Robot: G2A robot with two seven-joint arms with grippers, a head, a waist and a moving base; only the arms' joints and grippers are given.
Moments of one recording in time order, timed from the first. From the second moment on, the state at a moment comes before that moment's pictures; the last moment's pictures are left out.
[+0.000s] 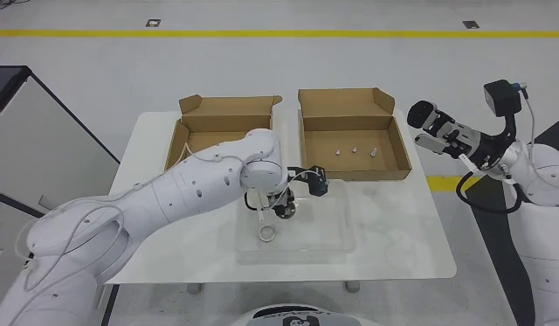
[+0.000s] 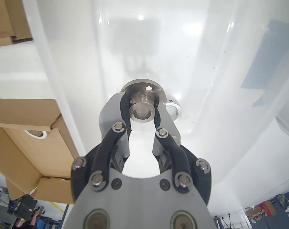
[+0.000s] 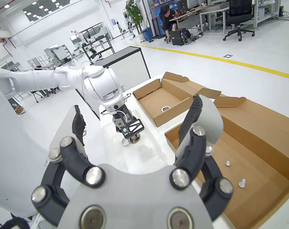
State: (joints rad) left arm 0.47 -1.21 -0.20 -1.49 0.44 -0.47 -1.35; right arm -1.41 -0.91 1.74 -1.68 0.23 -0.79 1.03
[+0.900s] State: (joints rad) left arm 0.39 -1.09 -0.29 -1.73 0.28 -0.45 -1.37; right arm -1.41 -0.91 1.74 -1.68 0.23 -0.79 1.03
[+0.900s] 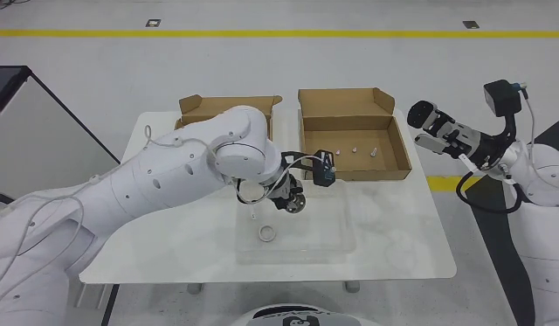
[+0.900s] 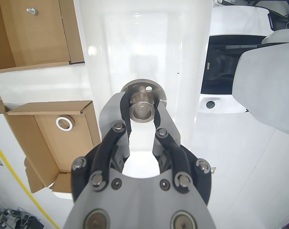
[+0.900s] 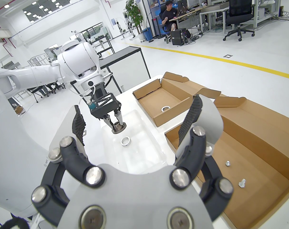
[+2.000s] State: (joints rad) left arm 0.80 -0.92 -0.89 -1.74 -0.35 -0.82 -0.82; right arm -1.41 -0.91 1.74 -1.68 0.23 -0.79 1.03
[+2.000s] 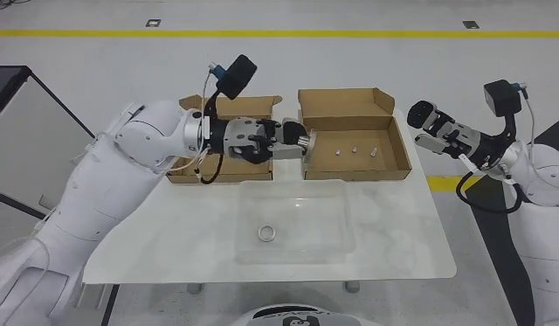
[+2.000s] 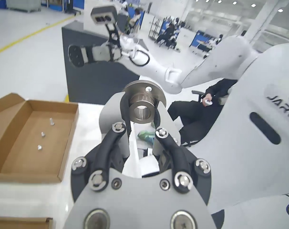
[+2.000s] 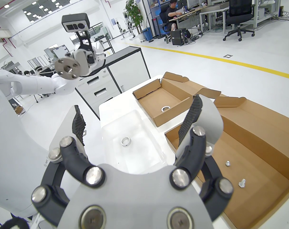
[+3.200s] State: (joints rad) left arm 0.90 -1.08 -1.03 -1.87 -1.08 -1.01 -0.81; right arm -1.41 -0.91 1.74 -1.68 0.23 -0.79 1.03
